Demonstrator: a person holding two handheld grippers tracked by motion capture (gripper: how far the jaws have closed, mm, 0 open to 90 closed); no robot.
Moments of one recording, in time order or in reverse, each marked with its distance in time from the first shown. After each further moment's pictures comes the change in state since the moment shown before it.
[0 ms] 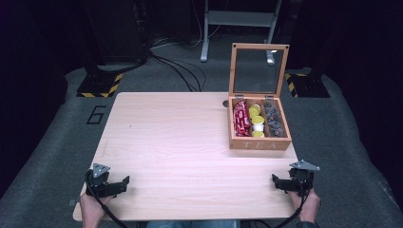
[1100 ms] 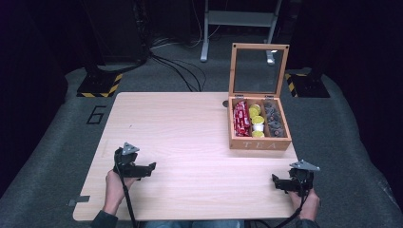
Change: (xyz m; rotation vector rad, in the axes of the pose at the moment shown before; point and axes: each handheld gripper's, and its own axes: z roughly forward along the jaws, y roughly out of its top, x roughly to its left) left arm -0.059 0.074 0.026 0.057 -0.196 0.130; right arm 0.000 0.000 0.000 0.000 -0.001 0.001
